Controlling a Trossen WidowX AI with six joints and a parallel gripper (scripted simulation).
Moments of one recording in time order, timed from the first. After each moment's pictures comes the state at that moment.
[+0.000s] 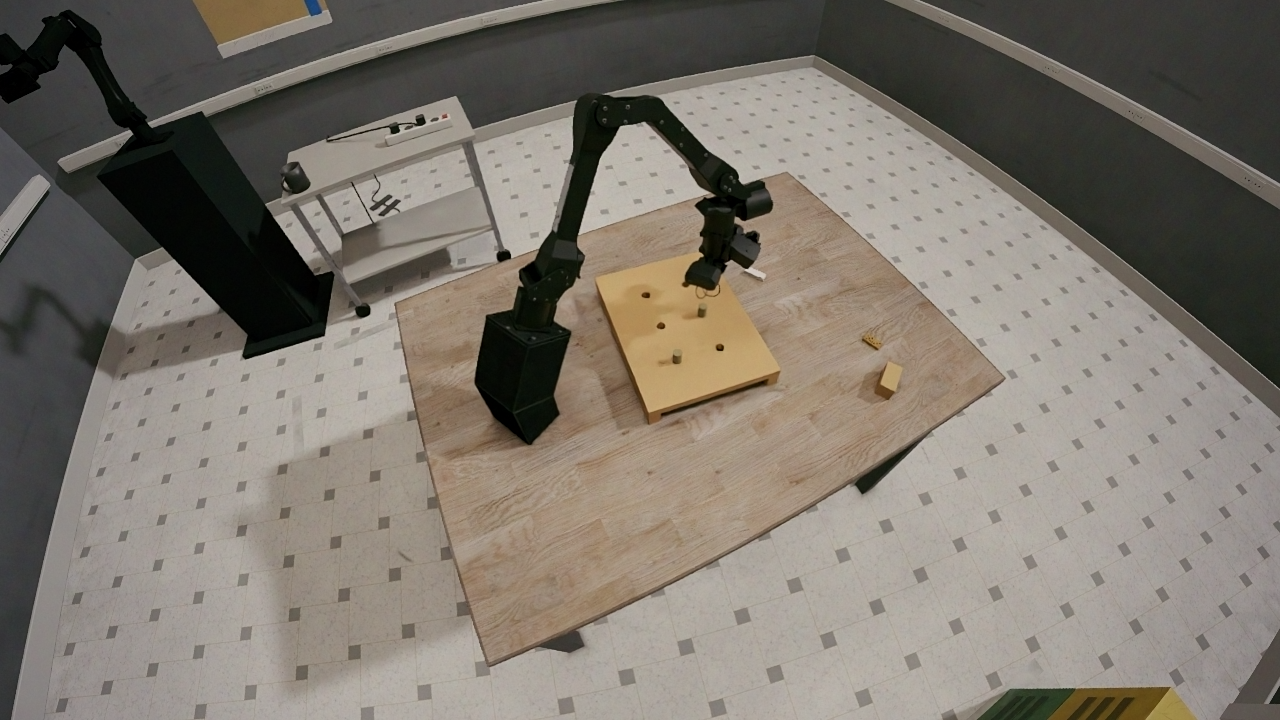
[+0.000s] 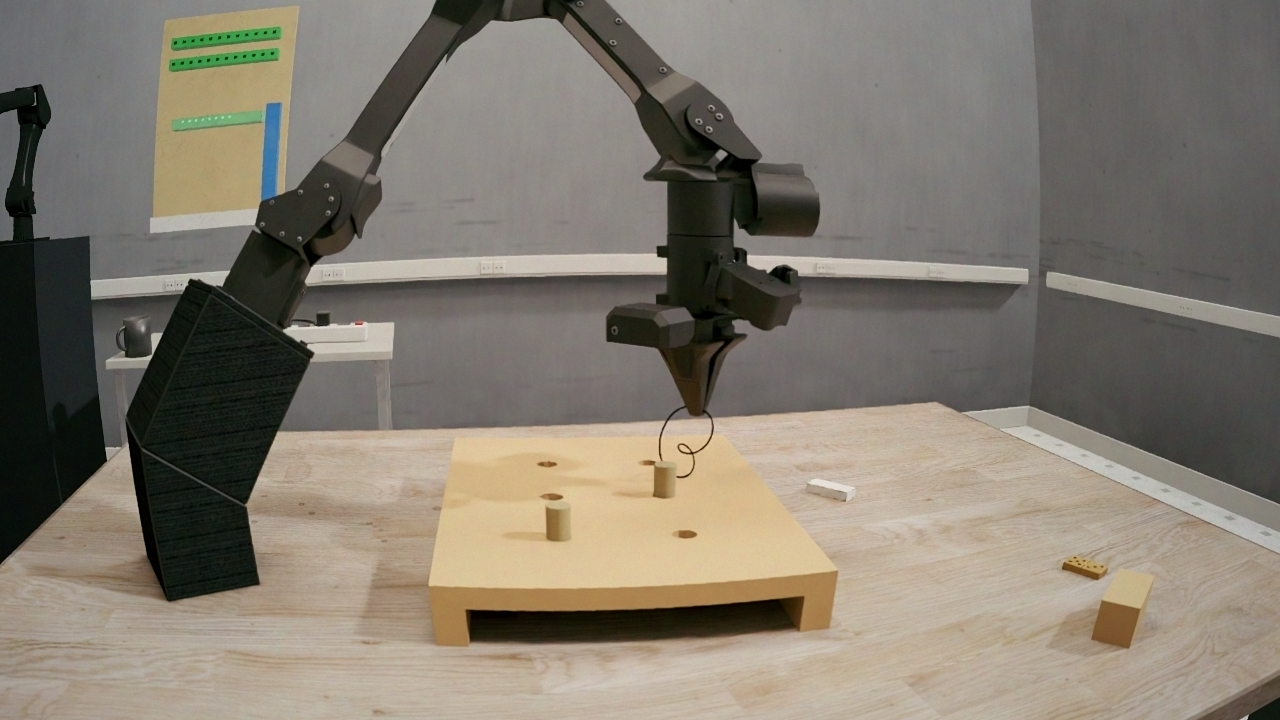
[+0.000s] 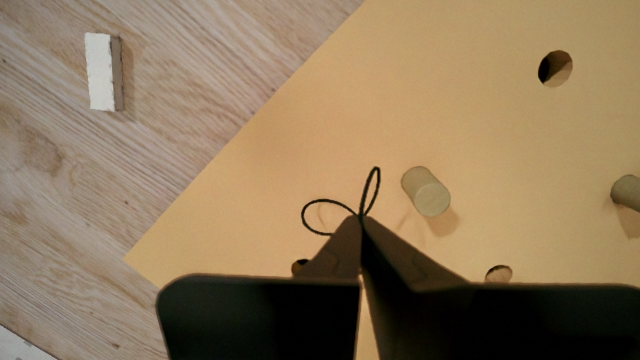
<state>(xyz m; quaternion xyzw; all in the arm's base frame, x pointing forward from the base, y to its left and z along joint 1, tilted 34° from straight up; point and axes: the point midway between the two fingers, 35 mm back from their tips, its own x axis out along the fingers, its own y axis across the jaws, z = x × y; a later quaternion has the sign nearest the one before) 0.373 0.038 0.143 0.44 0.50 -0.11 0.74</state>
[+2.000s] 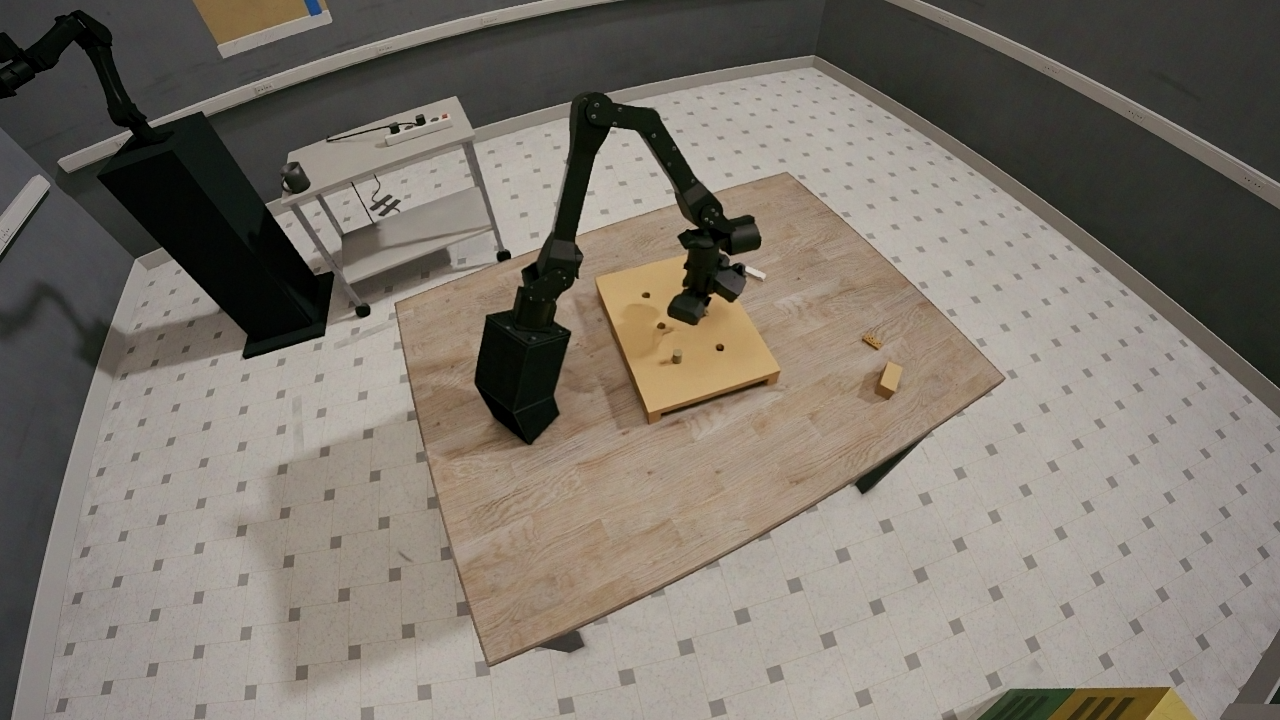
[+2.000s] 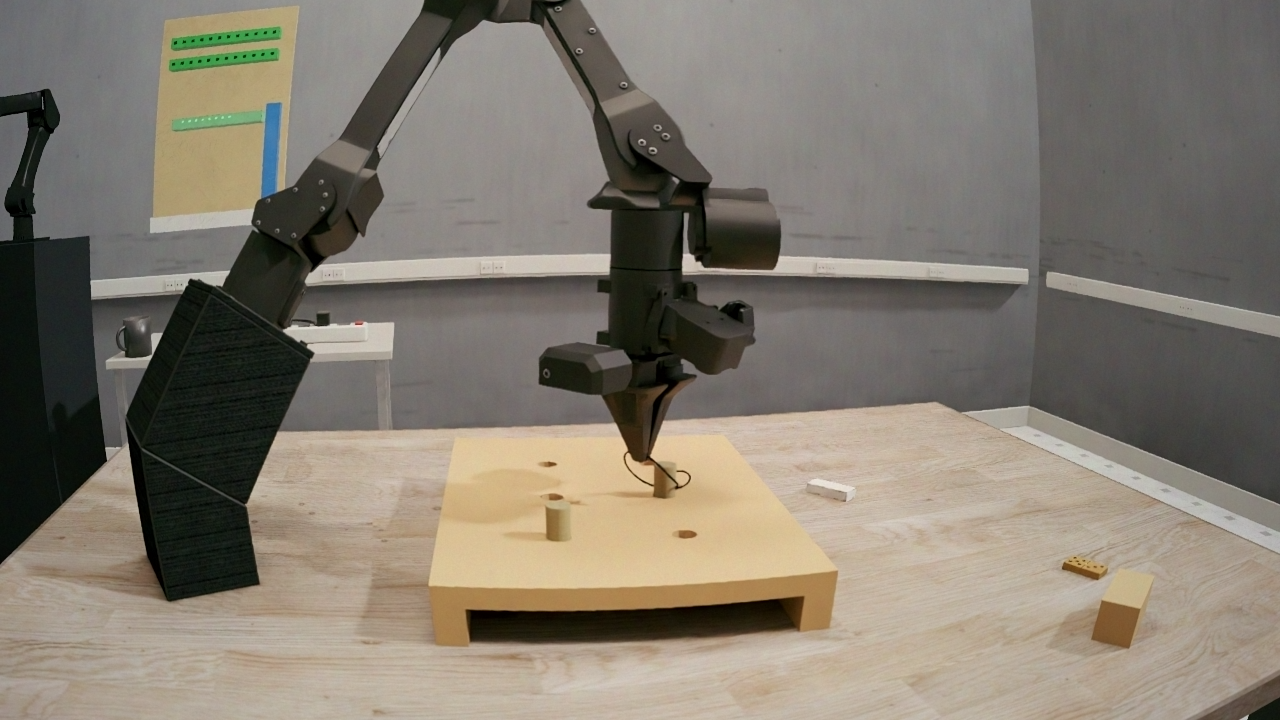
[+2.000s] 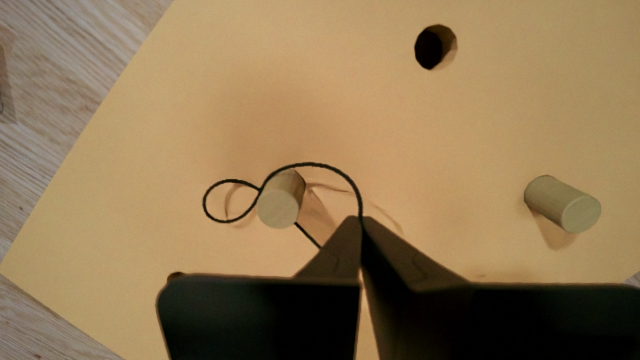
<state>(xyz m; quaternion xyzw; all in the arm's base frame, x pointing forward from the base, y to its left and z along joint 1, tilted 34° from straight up) 0.337 0.004 0.082 0.44 0.50 -0.11 0.73</state>
